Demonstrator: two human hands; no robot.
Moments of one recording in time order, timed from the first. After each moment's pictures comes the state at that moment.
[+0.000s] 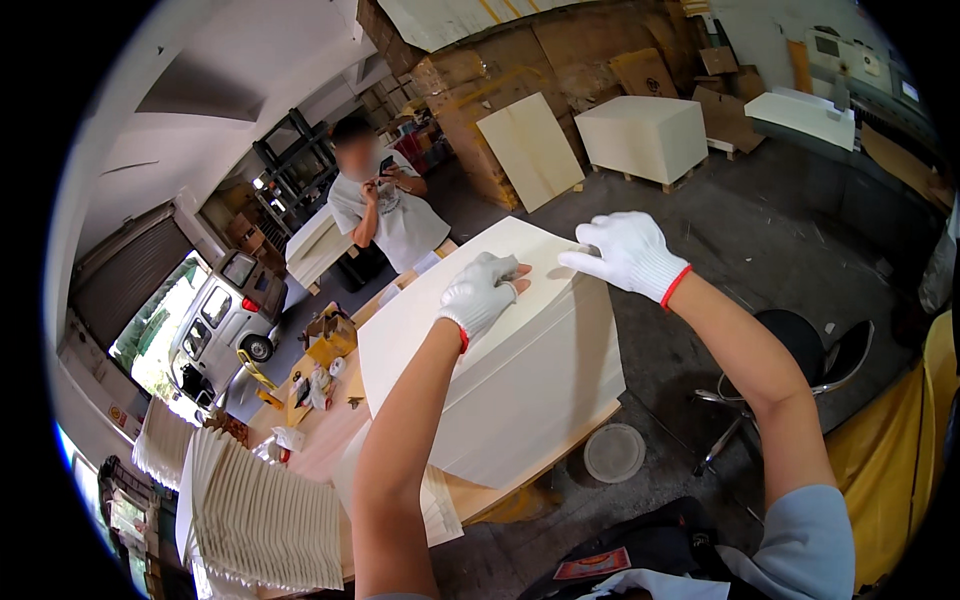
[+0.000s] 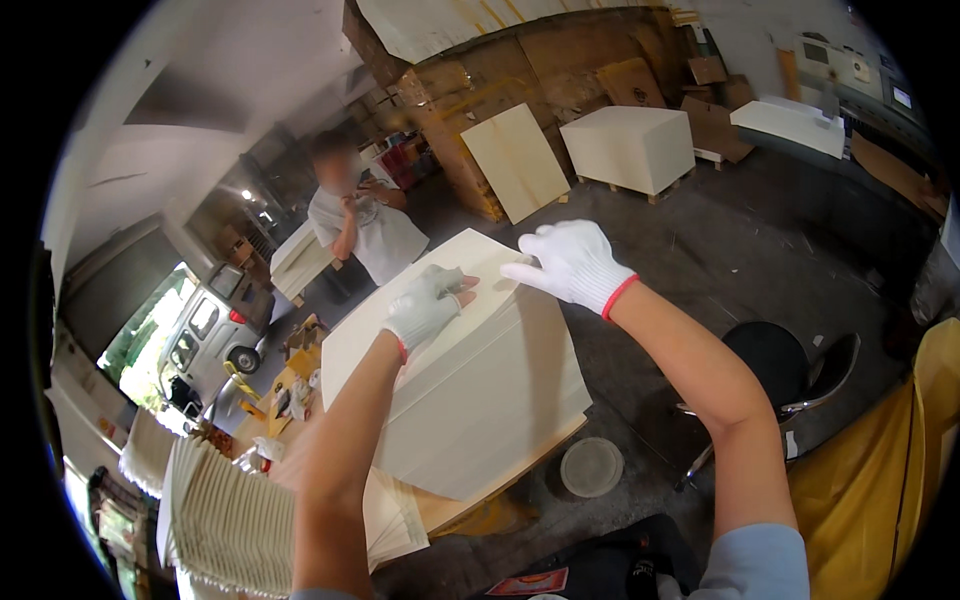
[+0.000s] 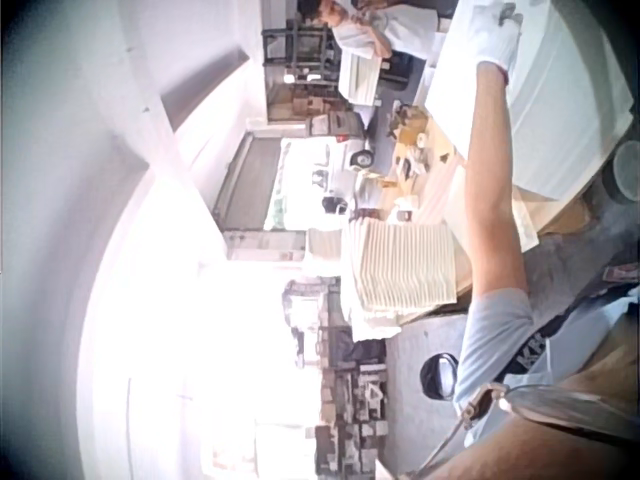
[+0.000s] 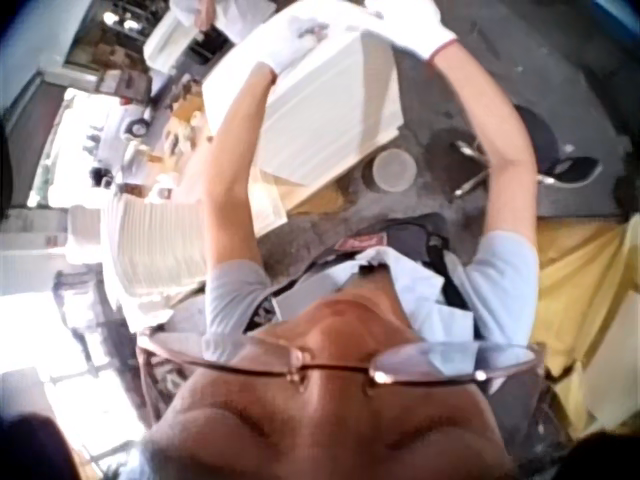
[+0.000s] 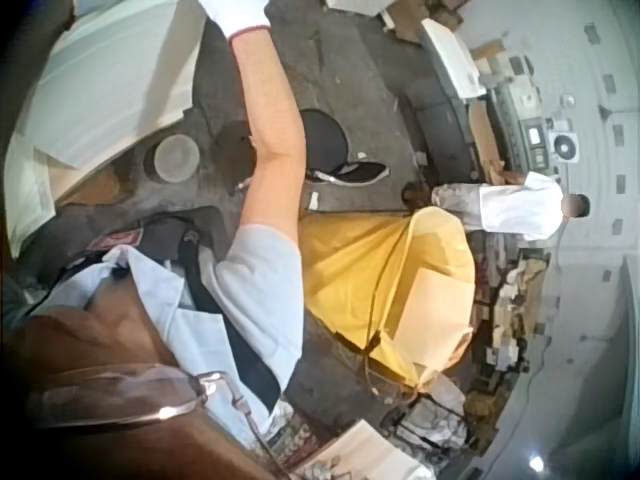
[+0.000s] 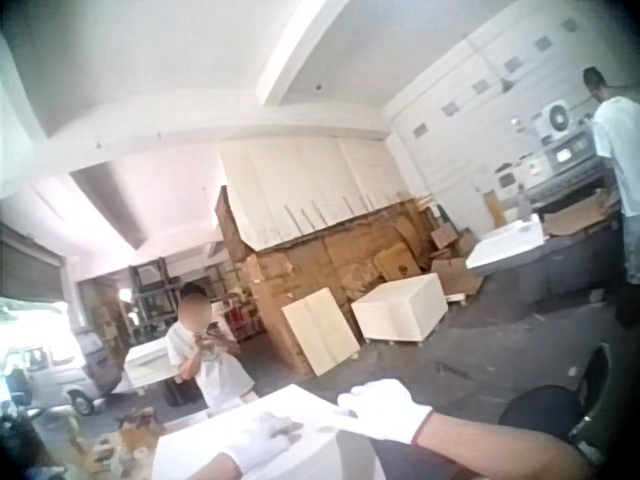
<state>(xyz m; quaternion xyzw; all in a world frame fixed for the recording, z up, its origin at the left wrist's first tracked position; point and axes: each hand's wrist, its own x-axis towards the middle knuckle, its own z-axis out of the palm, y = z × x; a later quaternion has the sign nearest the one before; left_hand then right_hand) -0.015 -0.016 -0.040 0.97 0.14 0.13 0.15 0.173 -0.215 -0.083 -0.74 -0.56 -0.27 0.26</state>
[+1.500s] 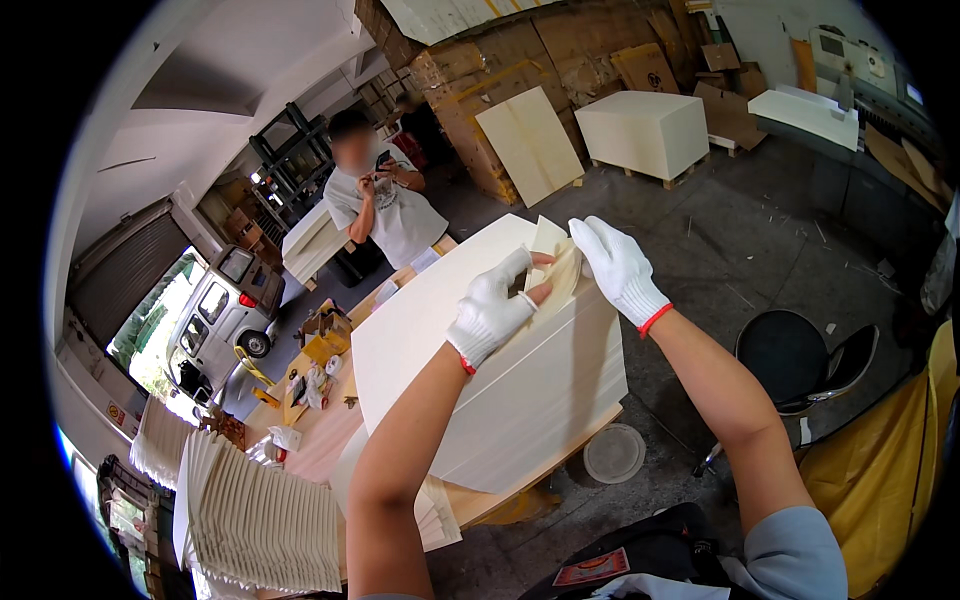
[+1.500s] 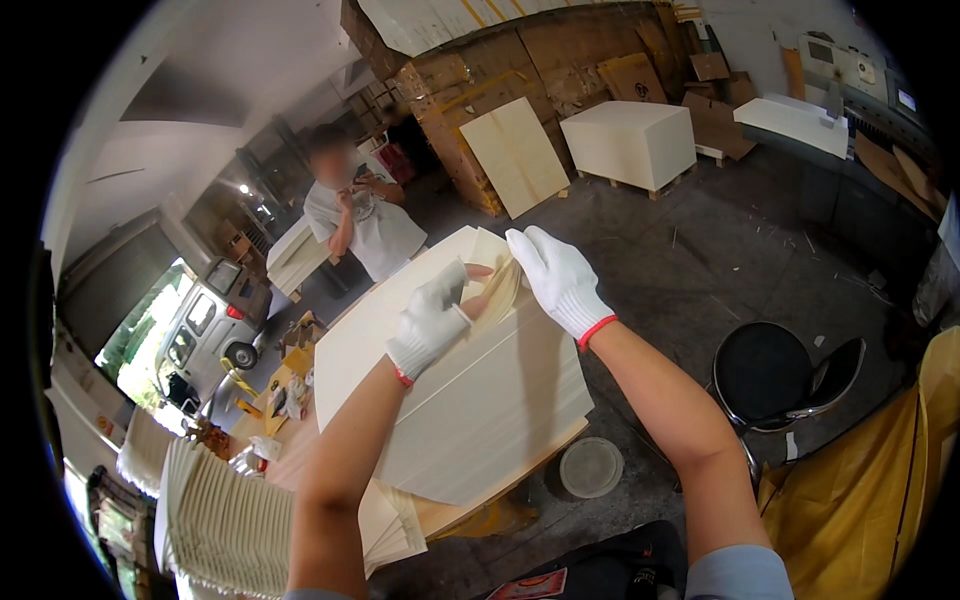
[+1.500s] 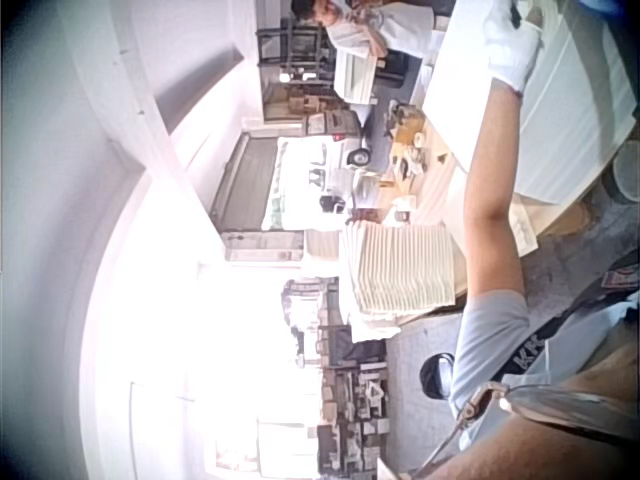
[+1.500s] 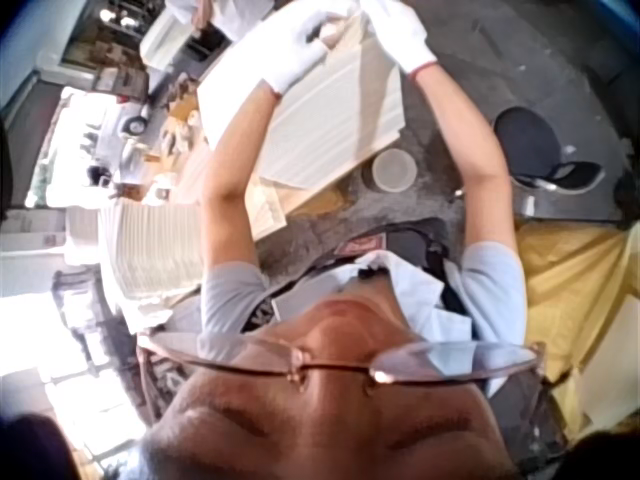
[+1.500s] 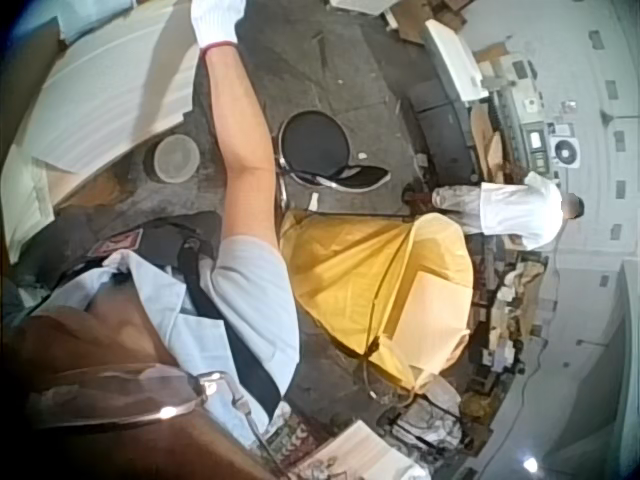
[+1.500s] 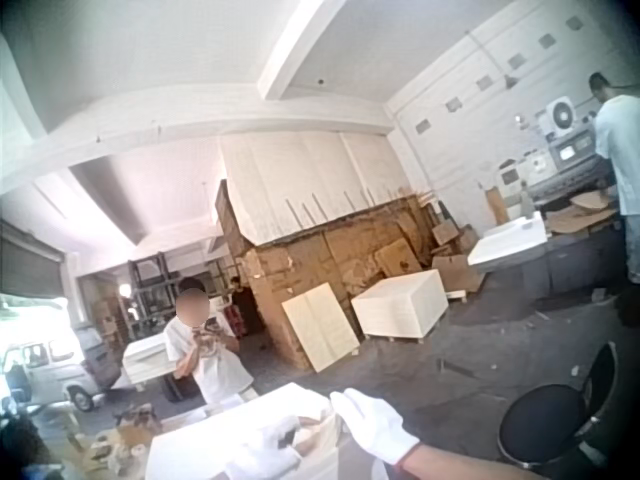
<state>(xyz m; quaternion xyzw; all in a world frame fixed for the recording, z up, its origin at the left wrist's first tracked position) -0.016 -0.045 -0.048 0.93 0.08 0.17 0.31 0.148 -0.179 -0.105 -0.68 -0.40 -0.02 0.61</state>
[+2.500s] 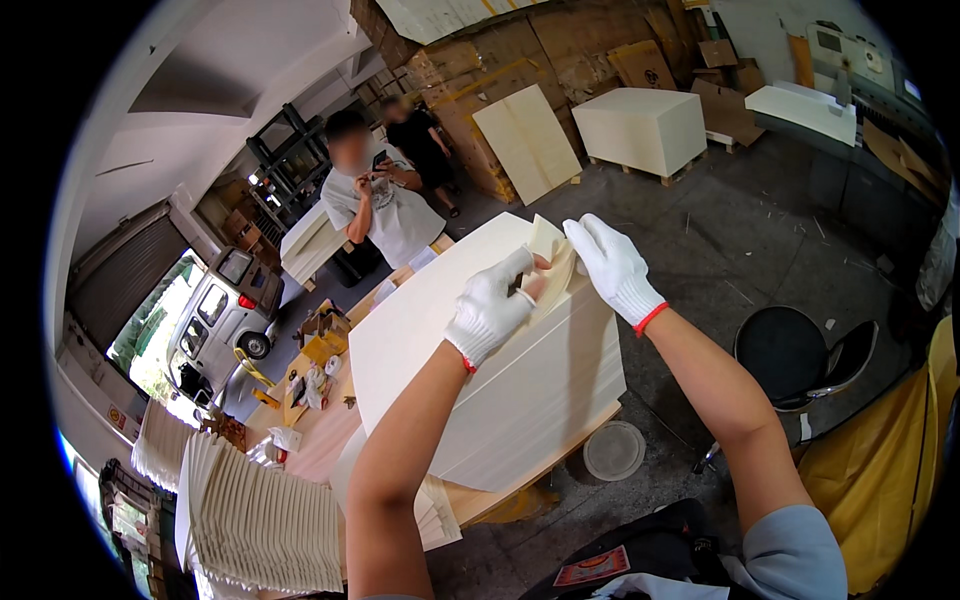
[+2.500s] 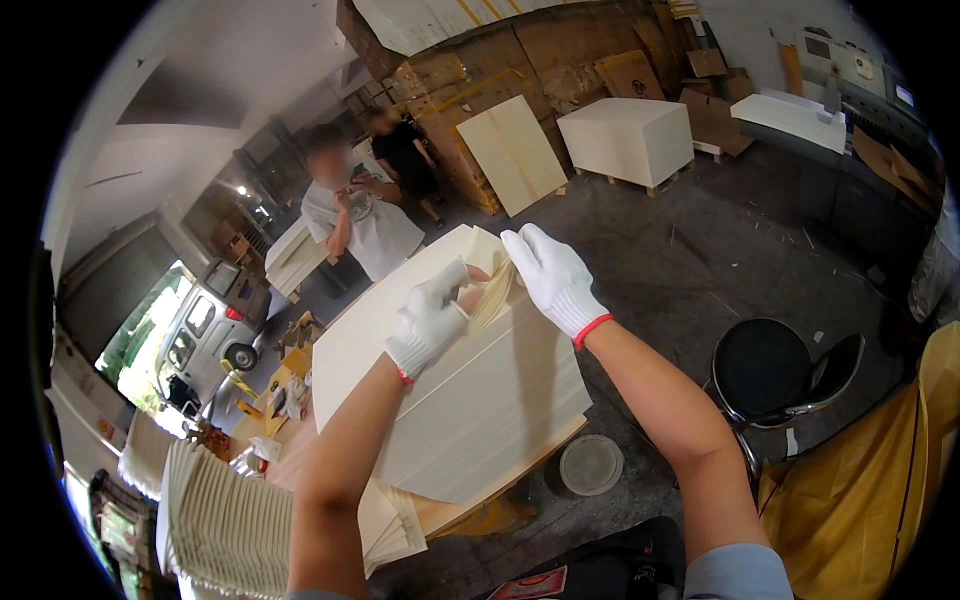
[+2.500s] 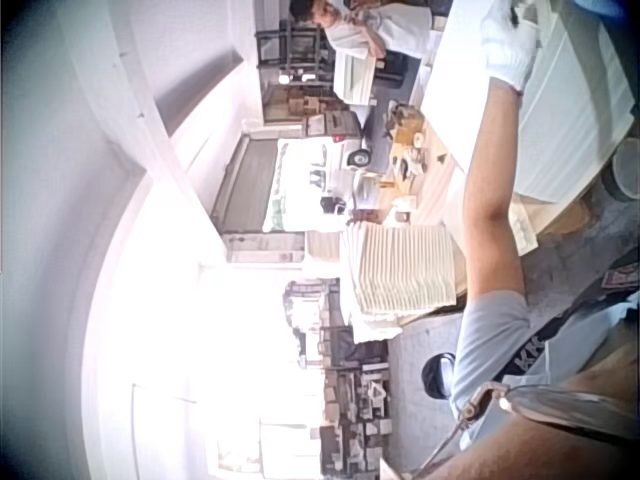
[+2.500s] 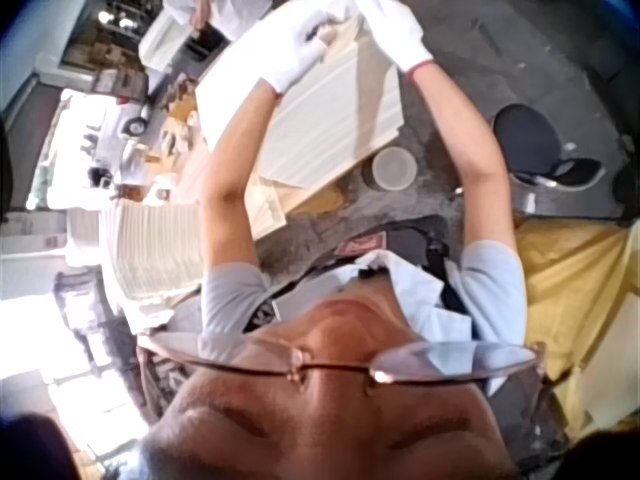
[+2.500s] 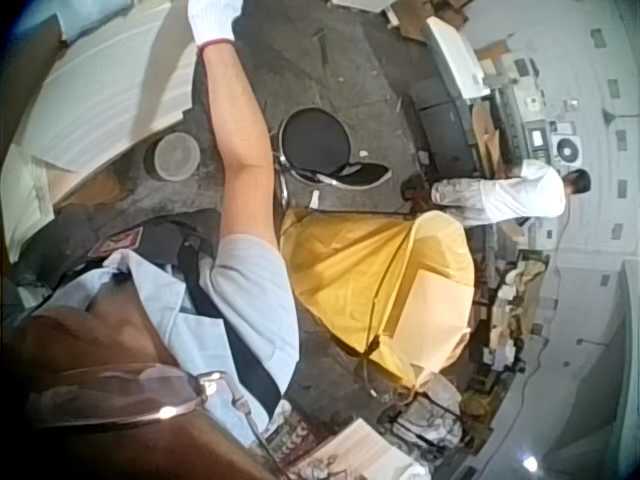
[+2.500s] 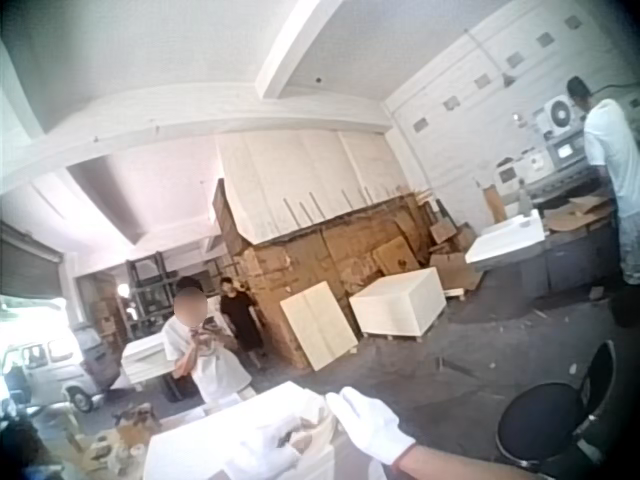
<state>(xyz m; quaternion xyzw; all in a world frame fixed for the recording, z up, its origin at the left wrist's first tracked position) -0.017 -0.061 -0.038 0.95 0.12 0.16 0.25 0.146 -0.180 -0.107 -0.68 -0.39 -0.02 0.62</state>
